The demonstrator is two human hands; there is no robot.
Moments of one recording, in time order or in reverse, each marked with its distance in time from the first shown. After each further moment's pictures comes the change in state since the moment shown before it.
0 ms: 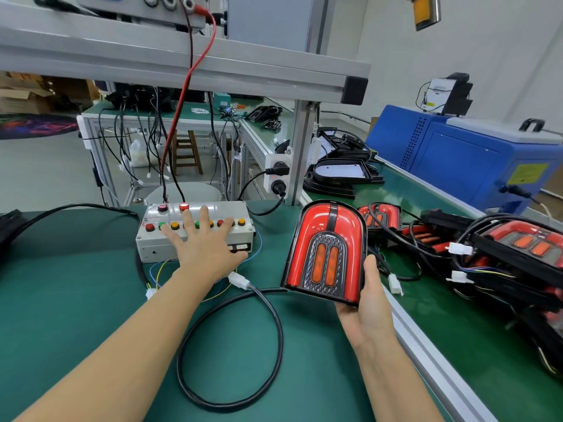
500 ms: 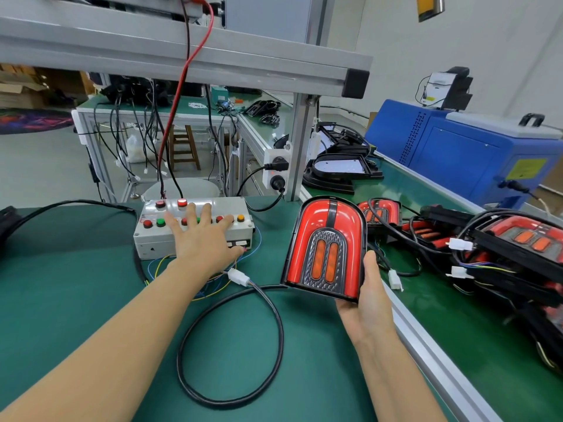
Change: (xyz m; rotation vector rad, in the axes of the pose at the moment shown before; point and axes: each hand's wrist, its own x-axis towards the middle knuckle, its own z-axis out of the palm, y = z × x) left_hand 0.004 -0.004 -0.008 0.087 0.002 0.084; right_hand 0.000 0.001 0.002 -0.013 0.027 -0.031
